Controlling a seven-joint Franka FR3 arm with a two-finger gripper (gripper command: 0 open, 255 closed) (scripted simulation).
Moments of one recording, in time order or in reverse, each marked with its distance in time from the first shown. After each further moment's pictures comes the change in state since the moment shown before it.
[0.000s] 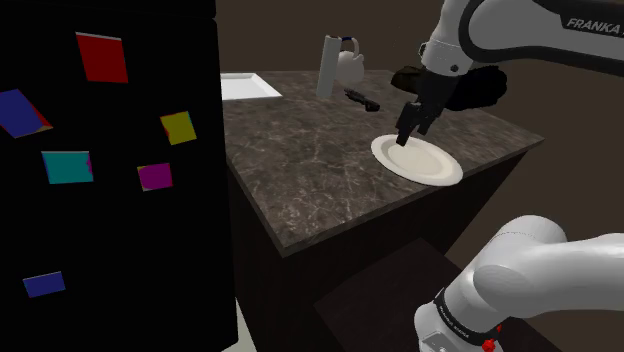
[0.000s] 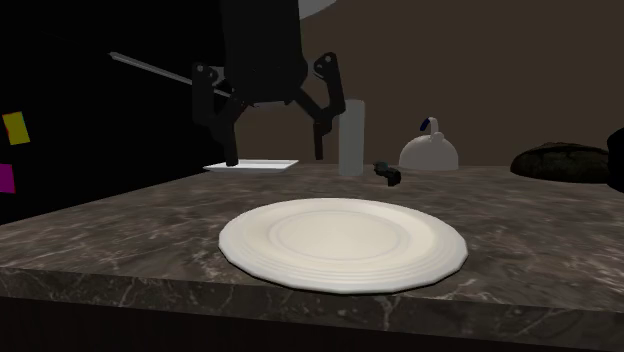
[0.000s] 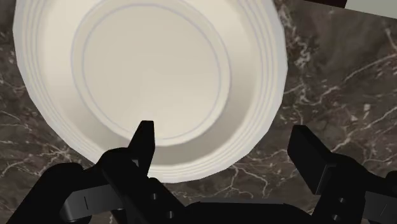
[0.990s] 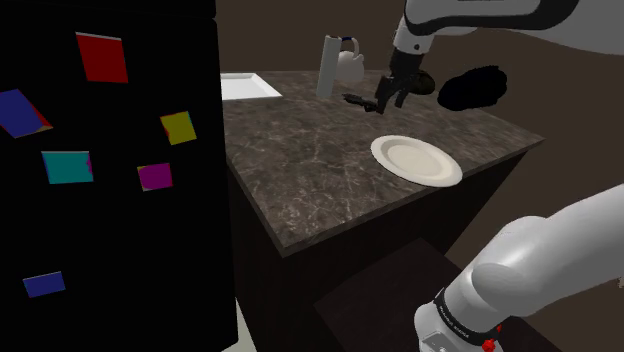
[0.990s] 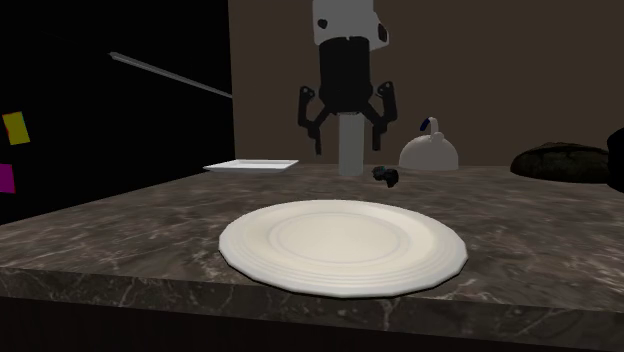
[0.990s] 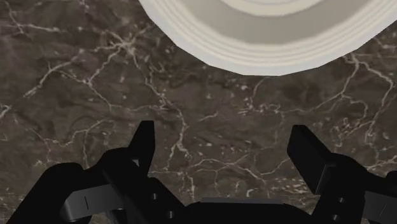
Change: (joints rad) arm -0.031 0.473 -0.159 0.359 -0.030 0.121 -0.181
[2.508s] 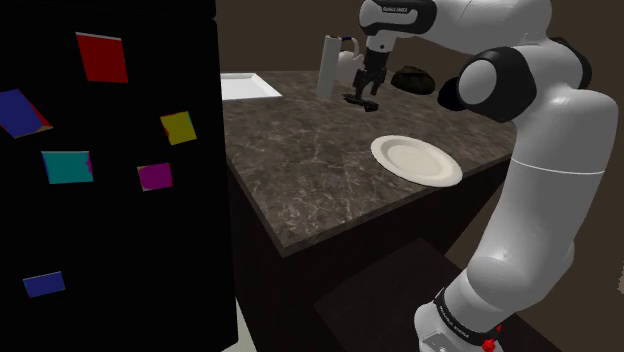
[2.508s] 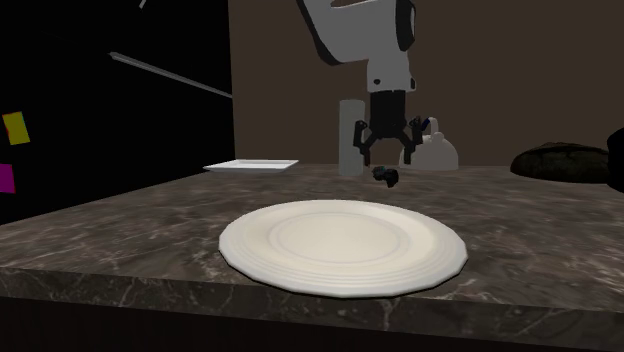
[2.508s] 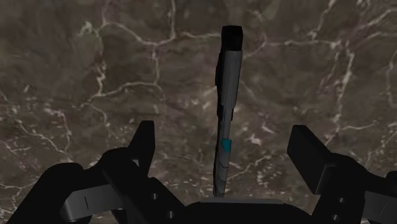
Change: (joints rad) arm -0.100 0.687 -0.105 0.706 0.170 -0.039 -0.233
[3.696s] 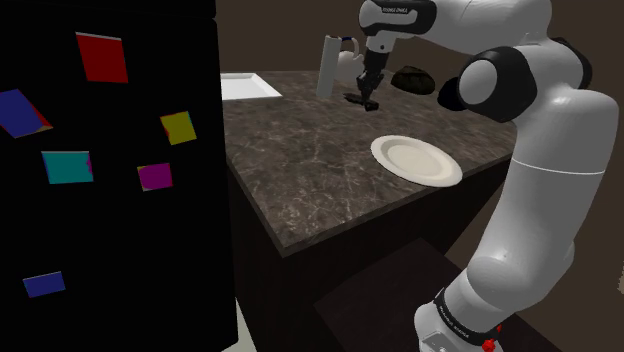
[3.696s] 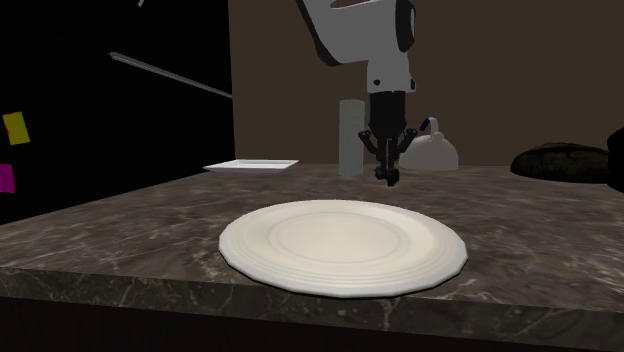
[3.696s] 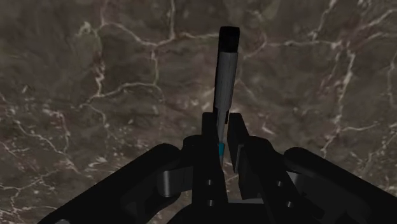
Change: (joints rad) arm 0.001 -0.002 0.000 -0.007 -0.001 0.005 0.000
